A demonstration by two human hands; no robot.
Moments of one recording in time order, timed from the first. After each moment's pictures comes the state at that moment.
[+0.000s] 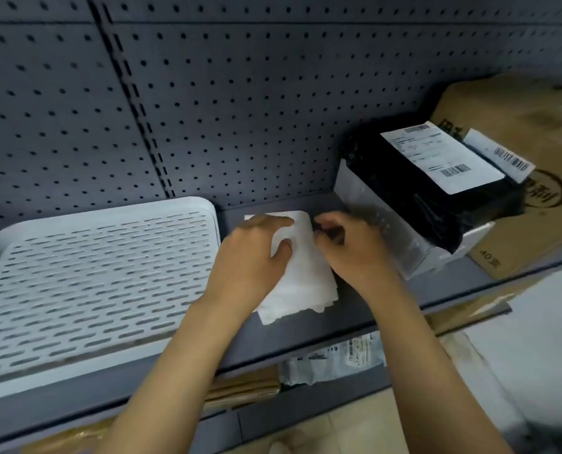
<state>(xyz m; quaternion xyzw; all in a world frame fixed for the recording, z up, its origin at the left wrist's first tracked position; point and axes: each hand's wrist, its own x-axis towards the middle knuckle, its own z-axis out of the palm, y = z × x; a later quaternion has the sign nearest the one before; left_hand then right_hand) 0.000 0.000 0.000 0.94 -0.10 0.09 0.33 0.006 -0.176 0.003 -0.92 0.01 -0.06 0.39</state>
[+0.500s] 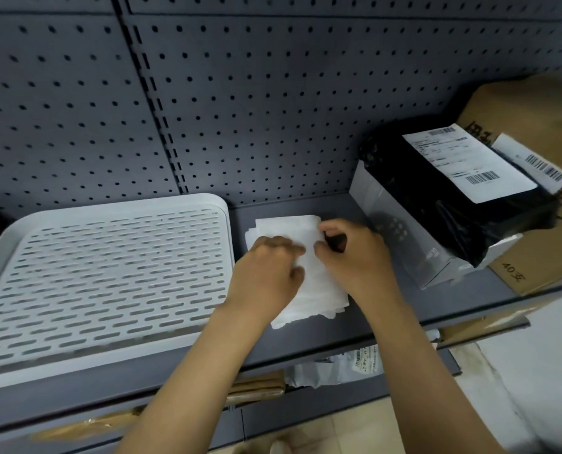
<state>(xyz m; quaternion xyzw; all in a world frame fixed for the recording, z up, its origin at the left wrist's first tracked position) 0.003 -0.007 -0.028 0.97 -0.11 0.02 0.20 0.011 -0.164 -0.010 -0.93 0.02 -0.06 0.36</state>
